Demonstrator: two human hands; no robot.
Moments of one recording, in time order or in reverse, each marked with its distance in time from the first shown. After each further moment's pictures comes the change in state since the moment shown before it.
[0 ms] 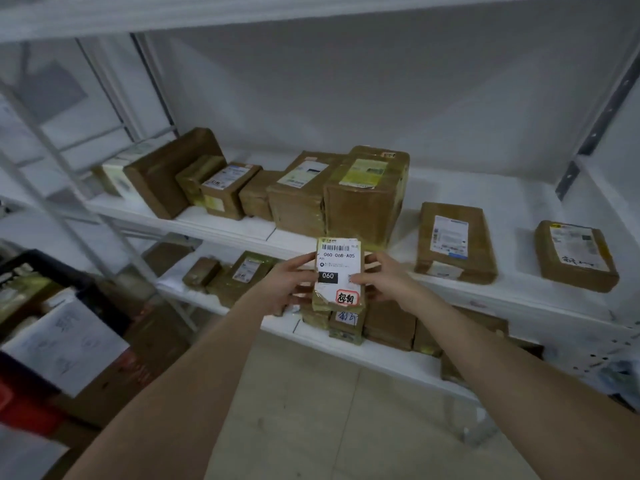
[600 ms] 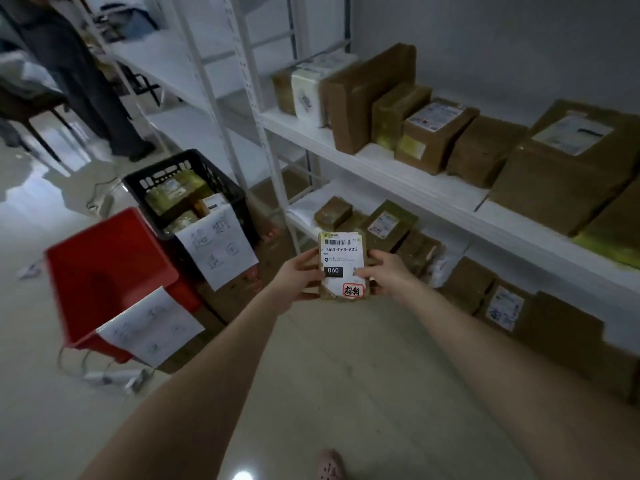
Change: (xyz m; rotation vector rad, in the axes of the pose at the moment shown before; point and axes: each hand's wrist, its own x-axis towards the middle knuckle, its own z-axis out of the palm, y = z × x) left_hand -0.101 -0.137 -0.307 -0.192 0.458 -0.160; right_hand 0.079 -0.049 0.373 -0.039 -0.307 0.084
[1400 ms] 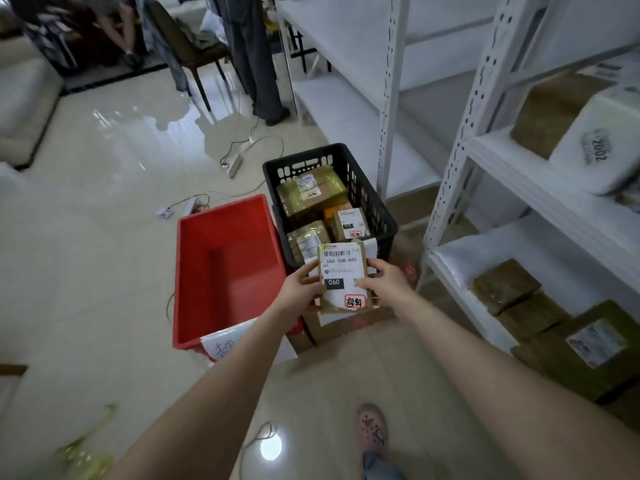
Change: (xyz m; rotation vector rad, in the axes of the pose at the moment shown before) left_hand 0.148 0.001 -0.354 -0.311 0.438 -0.090; right_hand 0.272 -0.135 0.340 -0.267 -0.377 -0.057
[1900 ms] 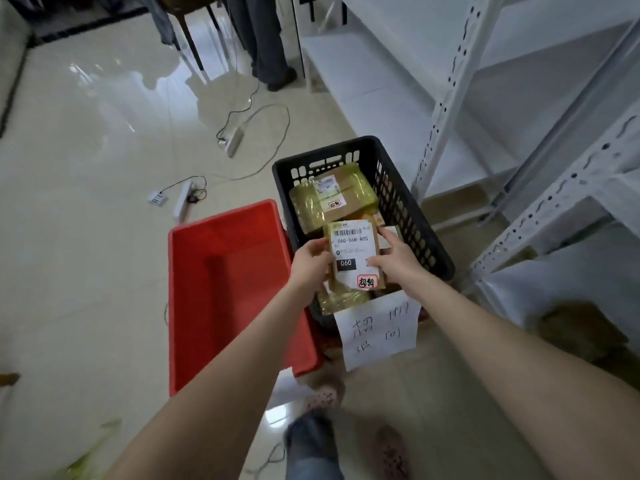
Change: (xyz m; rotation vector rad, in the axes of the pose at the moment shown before) left_hand 0.221 0.084 -0.066 0.014 0.158 0.012; right_hand 0.218 -0.097 0.047 -0.059 0.010 0.026
